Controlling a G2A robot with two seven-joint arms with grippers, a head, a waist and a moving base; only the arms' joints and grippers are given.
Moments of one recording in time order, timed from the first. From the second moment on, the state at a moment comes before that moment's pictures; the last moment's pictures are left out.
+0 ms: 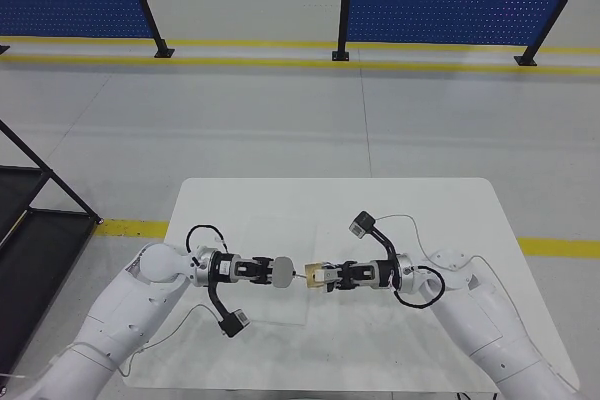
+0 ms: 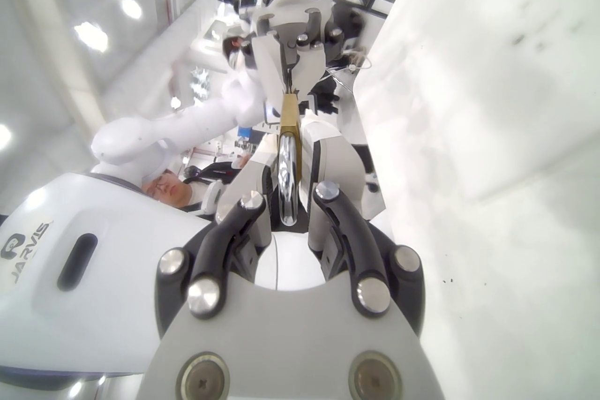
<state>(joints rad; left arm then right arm) 1.26 -0.93 -1.13 -1.48 2.61 0.48 1.22 -1.07 -1.16 0.91 -1.34 0.50 -0.35 1.22</state>
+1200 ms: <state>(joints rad) 1.29 -0.93 -1.15 -1.49 2.64 0.51 1.08 -1.11 -1.17 0.93 -1.35 0.51 -0.34 1.08</state>
